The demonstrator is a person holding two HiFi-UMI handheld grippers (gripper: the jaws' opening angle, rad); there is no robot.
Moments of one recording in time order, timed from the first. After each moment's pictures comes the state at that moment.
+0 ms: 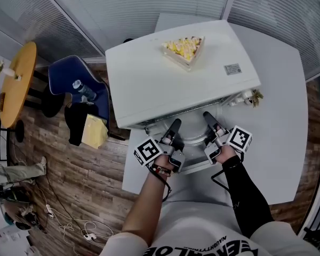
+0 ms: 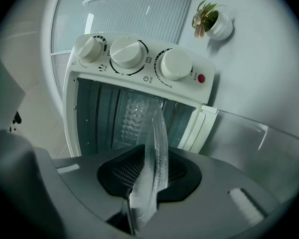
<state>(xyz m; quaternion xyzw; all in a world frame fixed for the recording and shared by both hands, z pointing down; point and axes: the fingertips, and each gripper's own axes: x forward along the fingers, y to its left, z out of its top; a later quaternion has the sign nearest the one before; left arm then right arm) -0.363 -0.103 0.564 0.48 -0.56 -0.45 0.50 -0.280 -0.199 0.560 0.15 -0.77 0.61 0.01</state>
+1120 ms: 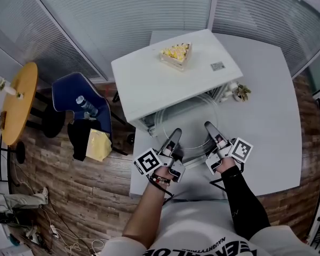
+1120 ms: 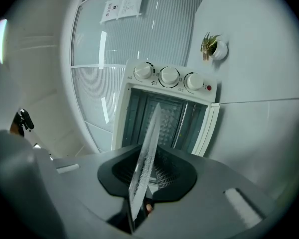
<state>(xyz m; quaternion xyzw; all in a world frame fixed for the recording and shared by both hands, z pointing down) -0.330 -0.060 0.499 0.57 -0.52 -0.43 0.46 -0.239 -0.143 0.489 0.13 -0.79 0.59 -0.10</state>
